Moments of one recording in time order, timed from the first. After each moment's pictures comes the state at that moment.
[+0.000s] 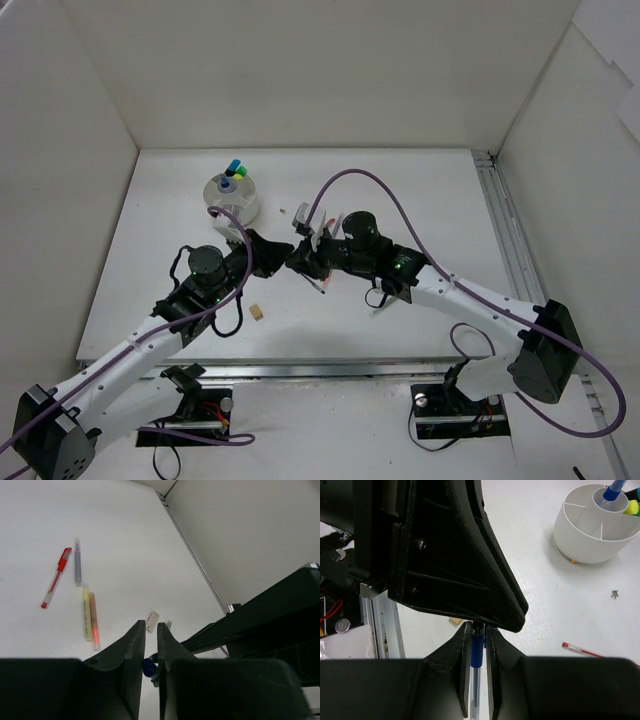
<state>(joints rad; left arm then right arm) -0.61 0.90 0.62 0.20 0.10 -0.67 0.86 1.36 1.02 0.02 -0.39 -0.11</state>
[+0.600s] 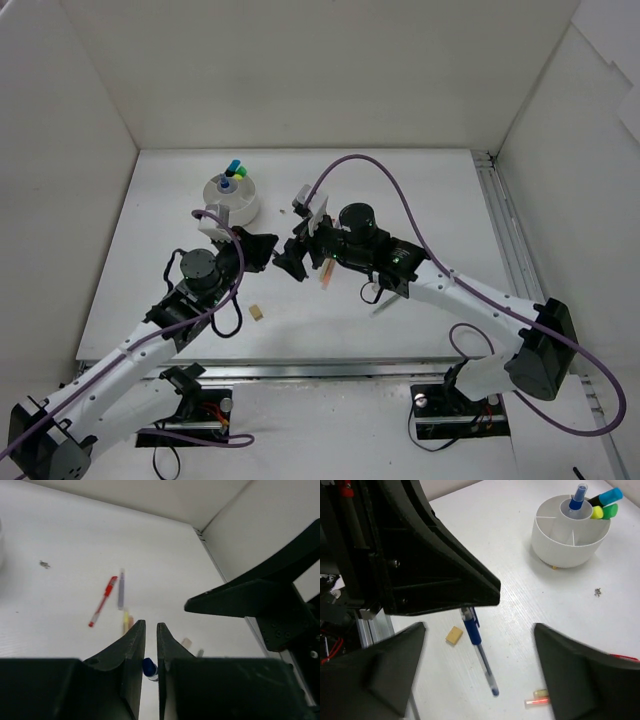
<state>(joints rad) -0.61 0.85 0.62 0.18 -0.08 -0.59 0.88 1.38 1.12 0.01 -0.26 0.00</state>
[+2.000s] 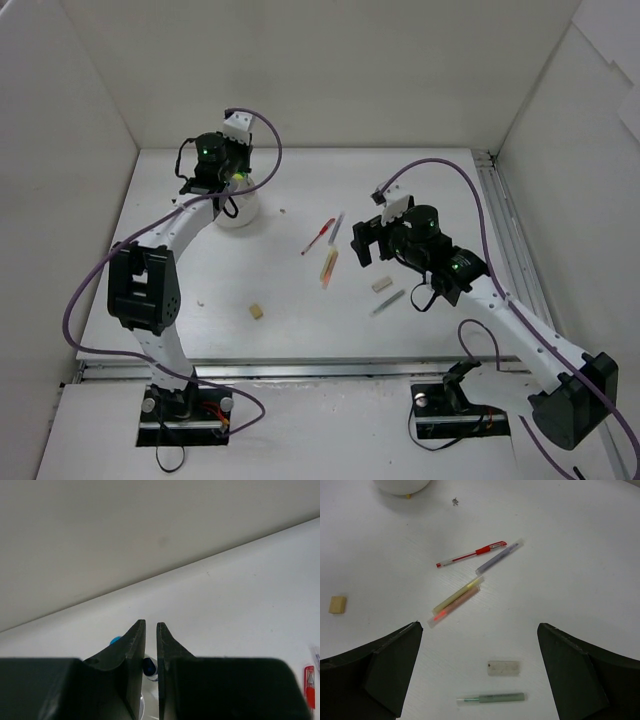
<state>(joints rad) -0.20 1.80 1.45 0.23 0.13 0.15 0.57 1.09 0.92 -0.26 0.00 0.01</state>
